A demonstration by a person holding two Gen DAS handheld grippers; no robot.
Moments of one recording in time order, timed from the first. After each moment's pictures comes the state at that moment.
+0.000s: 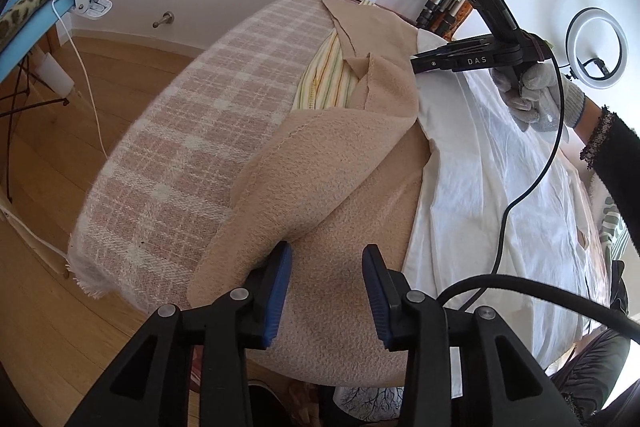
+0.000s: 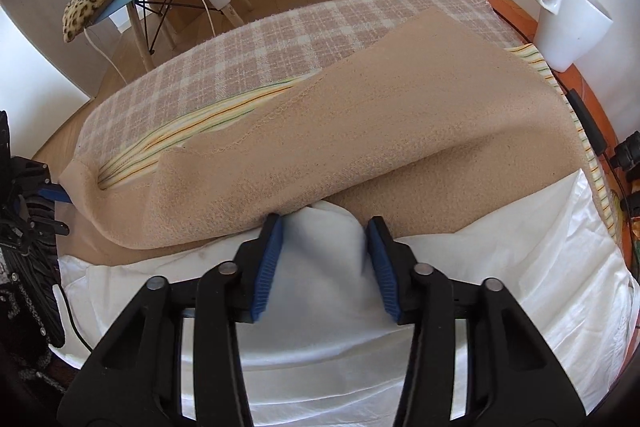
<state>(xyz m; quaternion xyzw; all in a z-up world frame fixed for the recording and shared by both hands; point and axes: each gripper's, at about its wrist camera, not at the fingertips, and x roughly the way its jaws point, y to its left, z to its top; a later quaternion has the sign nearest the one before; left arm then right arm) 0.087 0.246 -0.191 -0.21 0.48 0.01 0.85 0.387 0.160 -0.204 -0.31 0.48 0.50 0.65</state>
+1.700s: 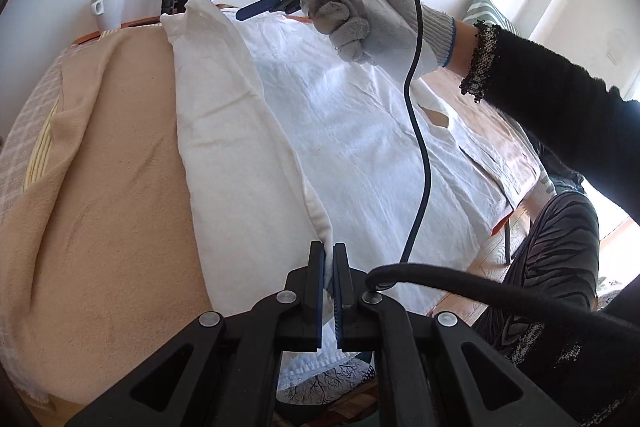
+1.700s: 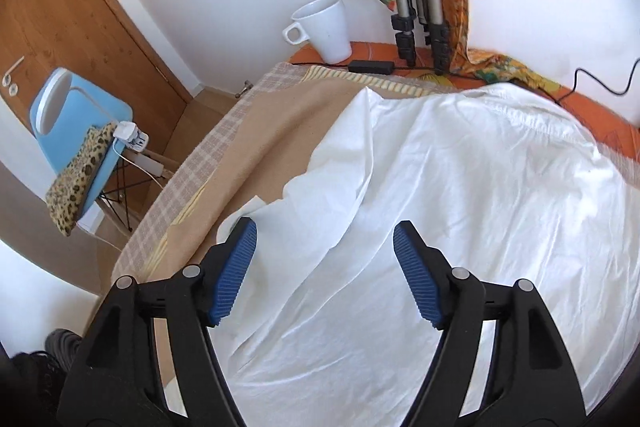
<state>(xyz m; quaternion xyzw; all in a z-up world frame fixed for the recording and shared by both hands) 0.105 0.058 -0.150 -0.05 0.47 -0.28 0.84 0.393 -0.032 -0.140 0.05 0.51 0.36 0.78</state>
